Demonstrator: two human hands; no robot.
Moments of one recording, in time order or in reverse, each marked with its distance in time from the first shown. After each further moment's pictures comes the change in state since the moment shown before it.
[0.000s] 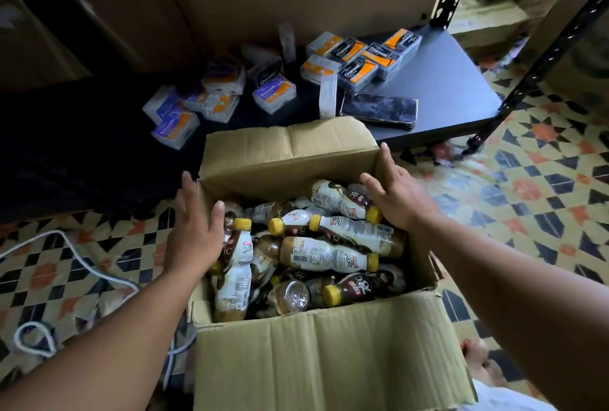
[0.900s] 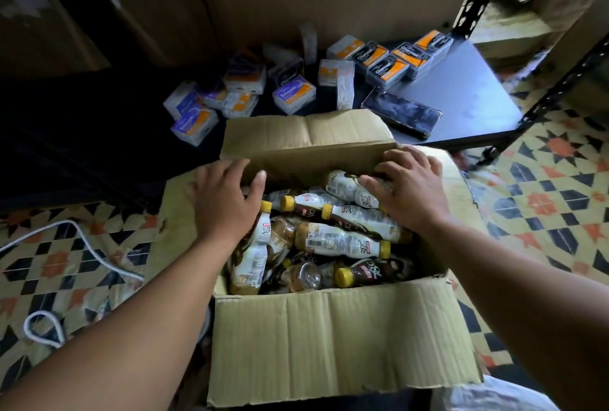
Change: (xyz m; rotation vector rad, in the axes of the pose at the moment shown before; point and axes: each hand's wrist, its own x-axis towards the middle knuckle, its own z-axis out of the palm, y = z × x) left_hand 0.036 0.027 -0.006 0.075 0.253 0.313; right_hand 0.009 -0.030 -0.005 -0.339 0.283 -0.251
